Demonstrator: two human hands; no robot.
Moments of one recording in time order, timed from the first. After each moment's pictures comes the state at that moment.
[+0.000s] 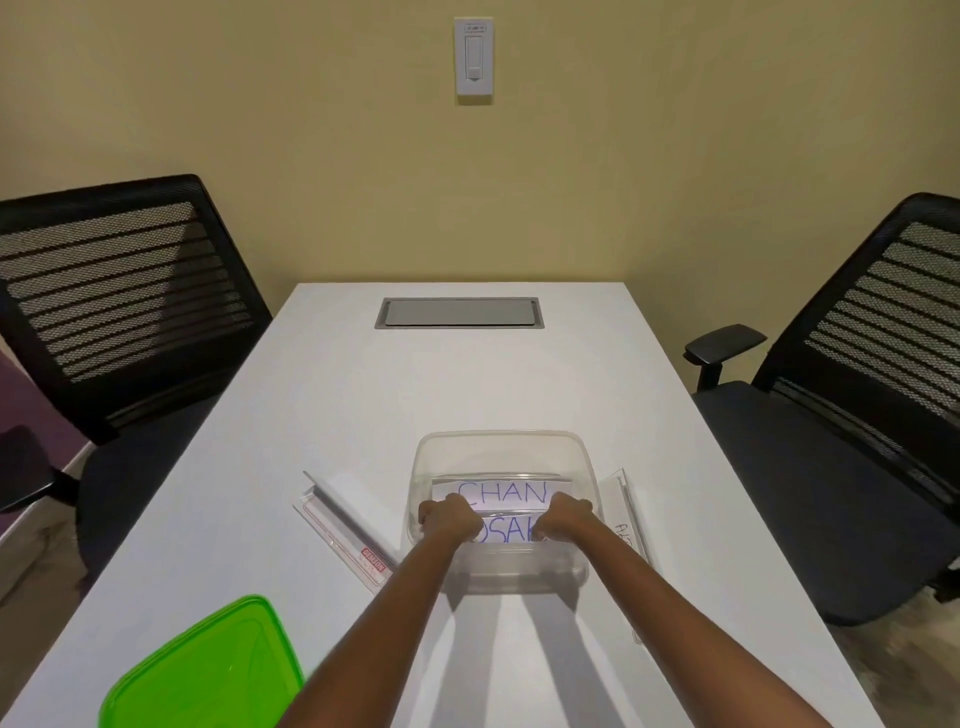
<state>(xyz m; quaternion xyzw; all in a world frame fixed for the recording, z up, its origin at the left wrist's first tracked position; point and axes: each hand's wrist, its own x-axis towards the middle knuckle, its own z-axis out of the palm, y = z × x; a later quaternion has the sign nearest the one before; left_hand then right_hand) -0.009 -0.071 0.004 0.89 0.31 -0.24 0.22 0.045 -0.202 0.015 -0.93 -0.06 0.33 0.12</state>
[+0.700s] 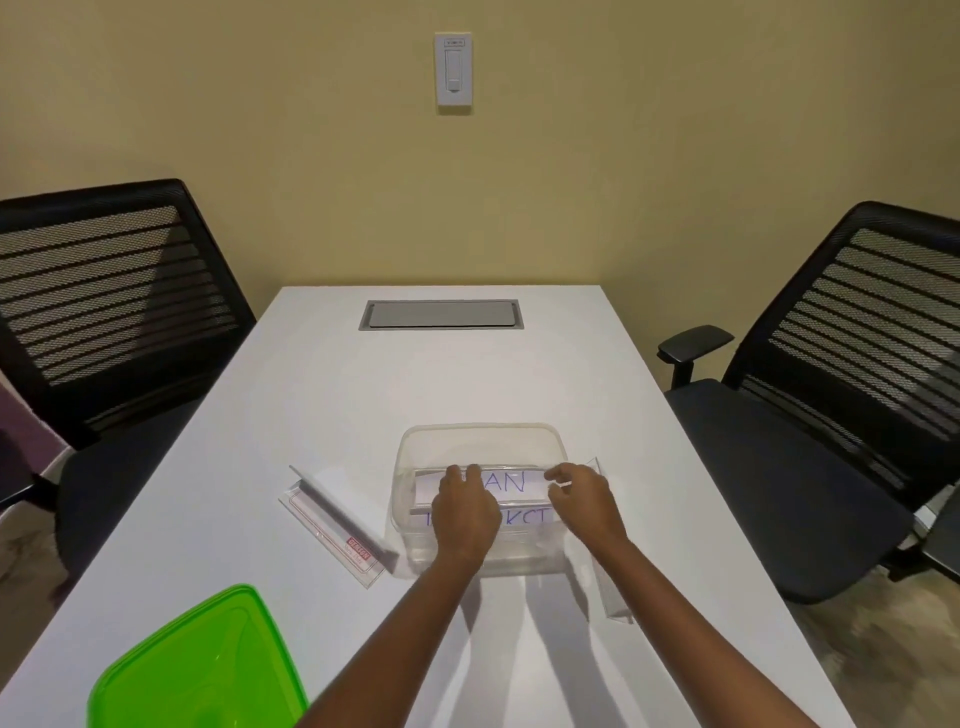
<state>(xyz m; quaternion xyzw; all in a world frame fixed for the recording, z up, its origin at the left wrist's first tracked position) -0.037 -0.125 0.019 0.94 0.24 0.07 0.22 0.018 -0.254 0.032 -0.93 -0.08 0.07 0.36</state>
